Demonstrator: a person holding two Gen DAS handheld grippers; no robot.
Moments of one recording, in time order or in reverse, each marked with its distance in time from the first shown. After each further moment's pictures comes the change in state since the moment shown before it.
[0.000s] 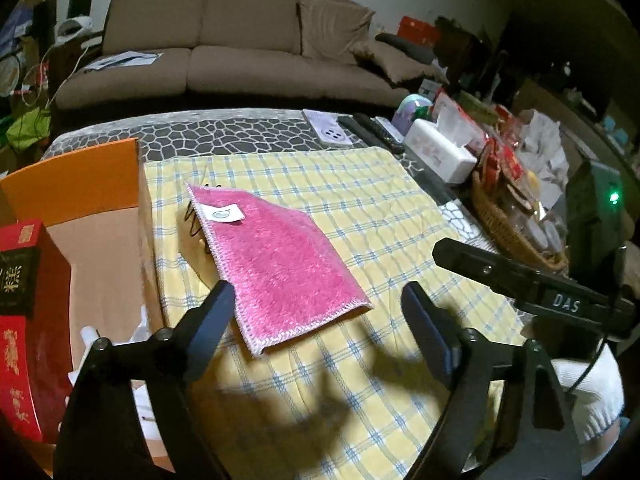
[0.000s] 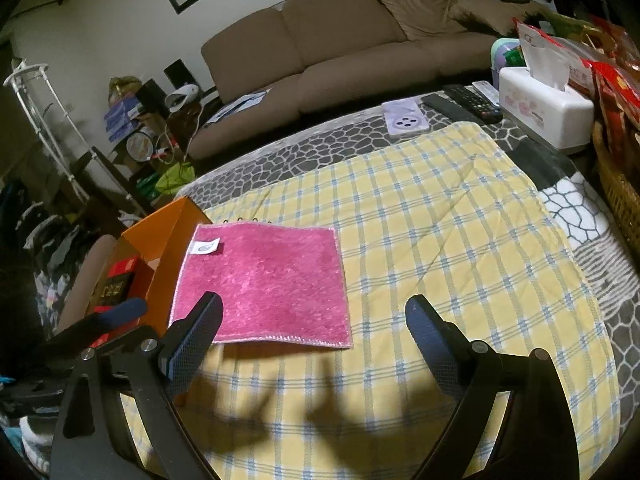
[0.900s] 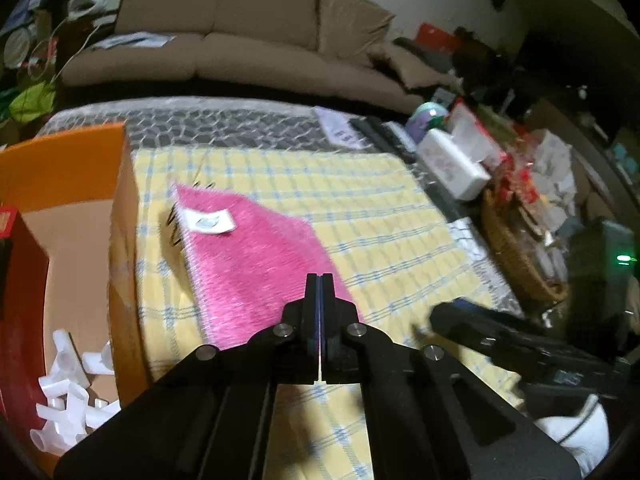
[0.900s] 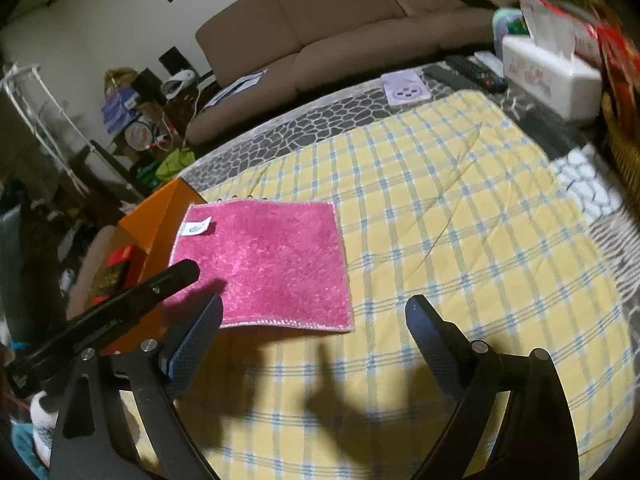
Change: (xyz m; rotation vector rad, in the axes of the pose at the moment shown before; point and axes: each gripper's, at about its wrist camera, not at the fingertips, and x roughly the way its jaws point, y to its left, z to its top) left arm 0.023 0.002 0.015 -0.085 -0.008 -0.029; right arm 0.021 -0.013 -0.008 0.076 0.086 0.059
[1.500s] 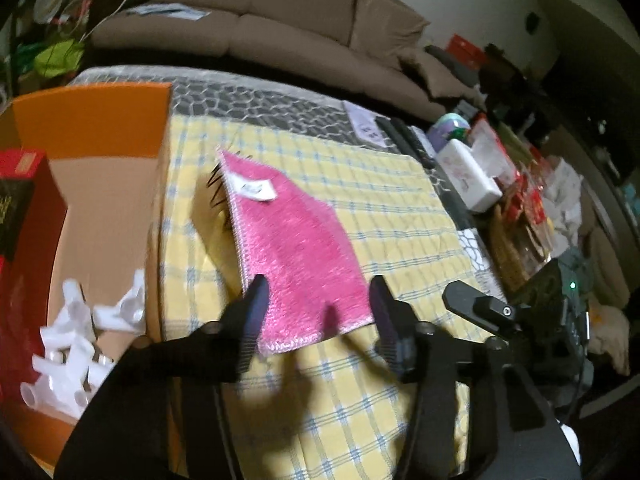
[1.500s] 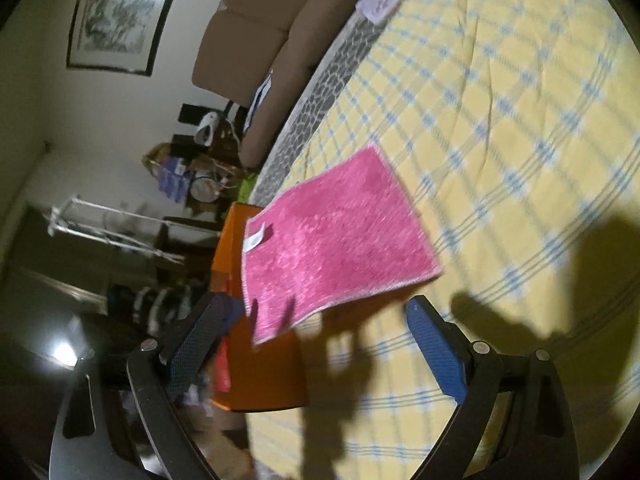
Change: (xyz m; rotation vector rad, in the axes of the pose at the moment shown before) left arm -0.006 0.030 -0.013 -0.168 0.037 0.034; right arm 0.034 -0.035 -0.022 0.481 0.100 0.436
